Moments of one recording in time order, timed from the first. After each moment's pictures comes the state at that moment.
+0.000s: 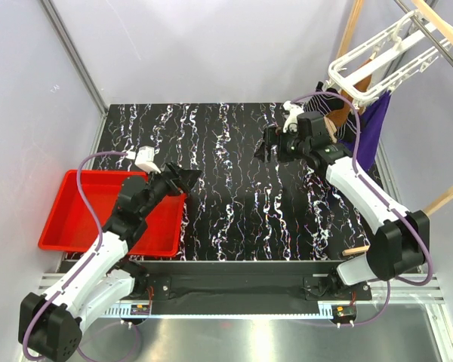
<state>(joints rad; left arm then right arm) -0.40 0.81 0.50 0.20 0.15 -0.69 0.37 1.46 1.24 -0.37 -0.28 0.28</state>
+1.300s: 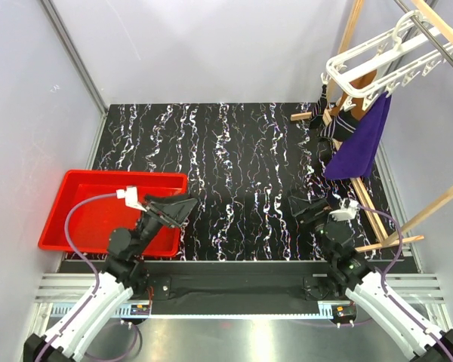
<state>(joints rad) -0.49 0.26 0.04 0.52 0.19 -0.95 0.60 0.28 0.04 0.08 0.41 1.05</state>
